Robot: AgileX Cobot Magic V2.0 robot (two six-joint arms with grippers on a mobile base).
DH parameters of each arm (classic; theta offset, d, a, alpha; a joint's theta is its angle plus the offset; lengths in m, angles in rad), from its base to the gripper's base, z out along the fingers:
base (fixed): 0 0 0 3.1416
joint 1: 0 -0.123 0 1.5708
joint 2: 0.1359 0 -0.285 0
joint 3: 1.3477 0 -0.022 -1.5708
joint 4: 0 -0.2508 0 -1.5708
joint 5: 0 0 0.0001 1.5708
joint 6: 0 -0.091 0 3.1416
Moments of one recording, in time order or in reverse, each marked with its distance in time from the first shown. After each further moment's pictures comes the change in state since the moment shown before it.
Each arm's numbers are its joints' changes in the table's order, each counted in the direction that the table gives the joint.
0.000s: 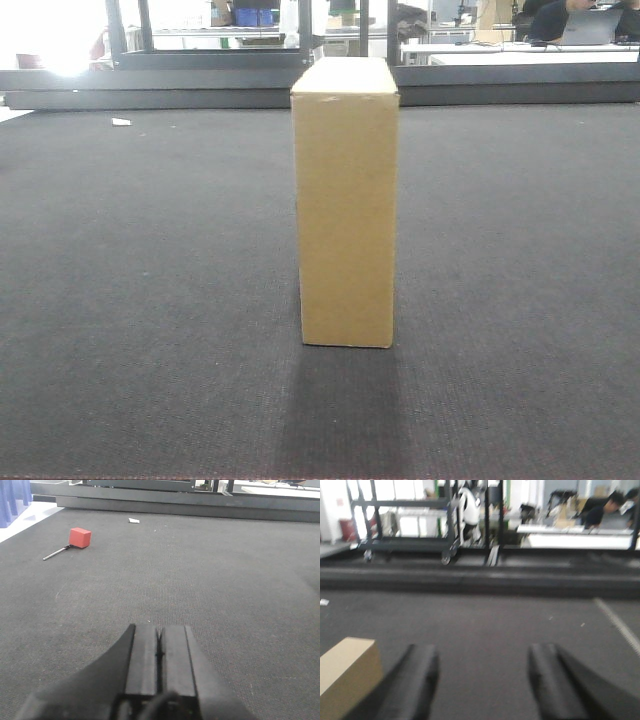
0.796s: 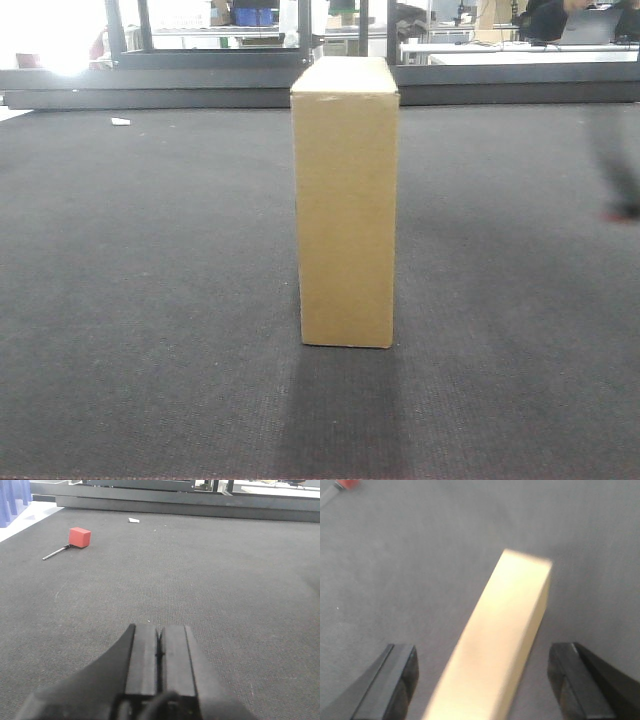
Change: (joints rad) left arm 0.000 0.000 0.000 0.000 0.000 0.000; right arm -0.551 1.077 -1.063 0.152 -0.751 -0.473
